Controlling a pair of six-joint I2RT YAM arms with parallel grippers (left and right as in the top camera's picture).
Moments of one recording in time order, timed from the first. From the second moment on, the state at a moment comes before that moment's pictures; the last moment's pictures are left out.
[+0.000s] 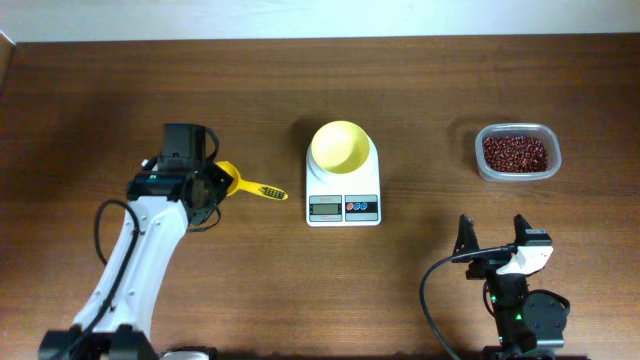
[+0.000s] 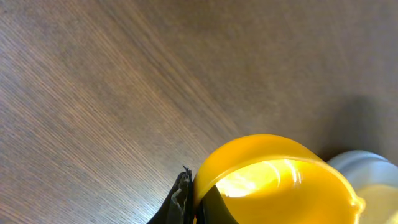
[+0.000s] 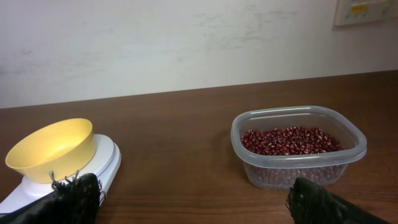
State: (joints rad) left arm -0.02 1.44 1.02 -0.75 -0.03 -0.92; right arm 0.00 0.01 0.01 -0.07 -0.05 0.13
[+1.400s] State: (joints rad) left arm -0.02 1.39 1.02 -0.72 0.12 -0.92; right arm 0.00 0.32 0.24 -0.08 -0.33 0.61
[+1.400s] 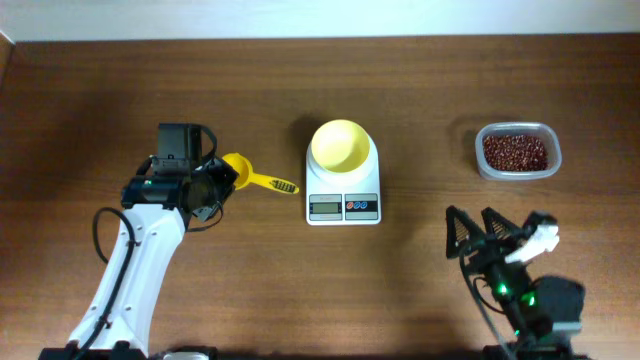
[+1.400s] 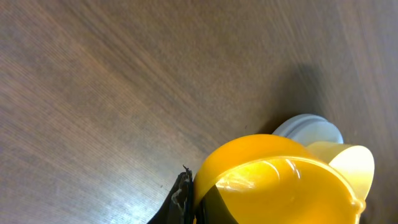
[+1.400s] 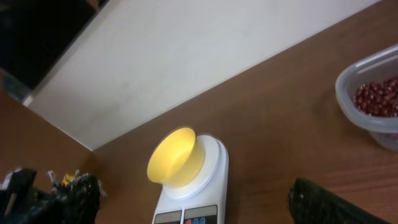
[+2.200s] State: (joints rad) left arm -0.13 1.39 1.02 -0.74 0.15 -1.04; right arm 0.21 1.23 0.45 0.37 -1.05 0.71
